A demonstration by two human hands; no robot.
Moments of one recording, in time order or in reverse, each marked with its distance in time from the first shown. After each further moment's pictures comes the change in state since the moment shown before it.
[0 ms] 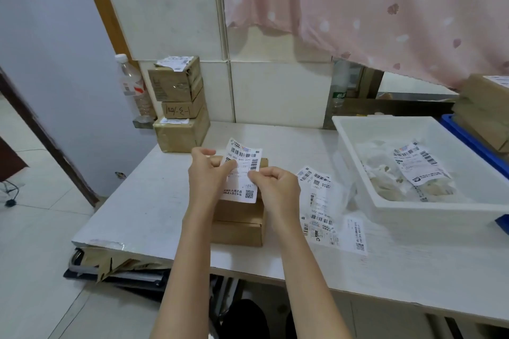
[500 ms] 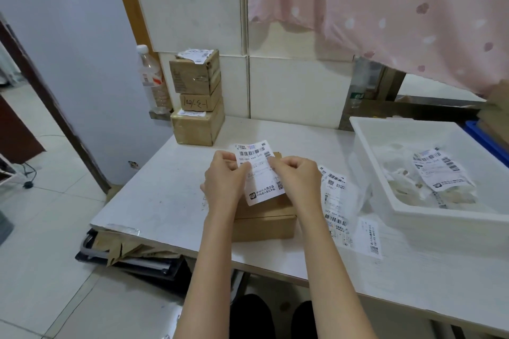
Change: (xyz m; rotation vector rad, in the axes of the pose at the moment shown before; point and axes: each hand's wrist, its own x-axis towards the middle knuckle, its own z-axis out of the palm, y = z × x) left_hand -0.005 -0.015 0.006 0.120 0.099 -0.054; right_hand 0.013 -0.012 -0.006 -0.269 0.014 -0.063
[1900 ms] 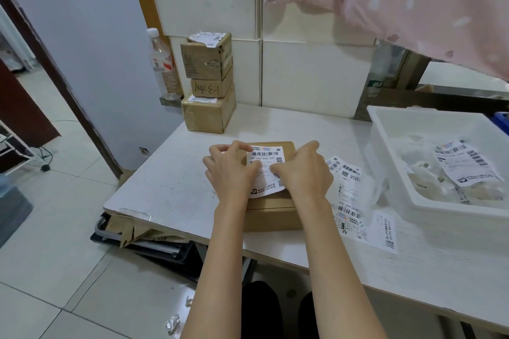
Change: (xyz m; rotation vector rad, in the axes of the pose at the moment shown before) left_hand 0.004 -0.018 0.005 0.294 0.068 0.092; right_hand 0.002 -0.005 0.017 -0.642 0.091 -0.056
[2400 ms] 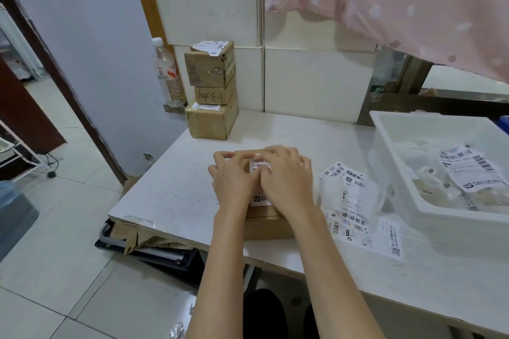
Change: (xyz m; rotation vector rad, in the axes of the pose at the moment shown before) left_hand 0.001 -0.003 -0.005 -0.057 -0.078 0.009; right_hand -0.013 -0.004 0.018 -0.078 -0.026 -0.539
